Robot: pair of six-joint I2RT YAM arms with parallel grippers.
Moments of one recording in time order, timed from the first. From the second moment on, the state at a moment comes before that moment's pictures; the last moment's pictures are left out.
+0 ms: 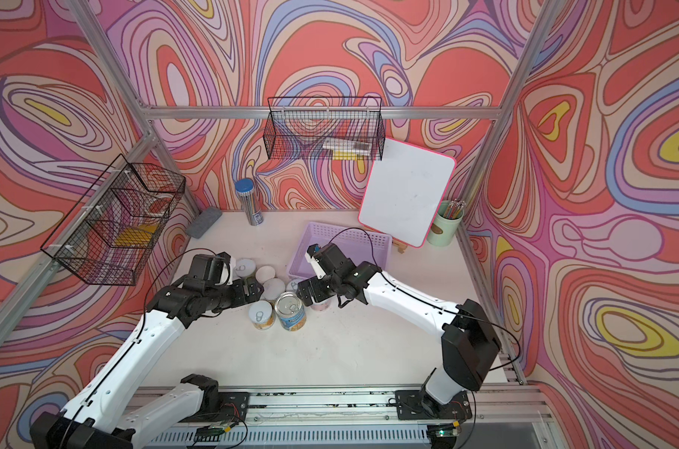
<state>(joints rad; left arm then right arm) -0.21 1.01 0.91 -0.84 0.17 -0.50 0.83 1.60 1.28 -0.54 -0.13 0.29</state>
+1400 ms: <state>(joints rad) 0.13 0.93 0.78 -0.72 0.58 -0.57 1.05 2.00 1.69 -0.81 0.14 0.24</state>
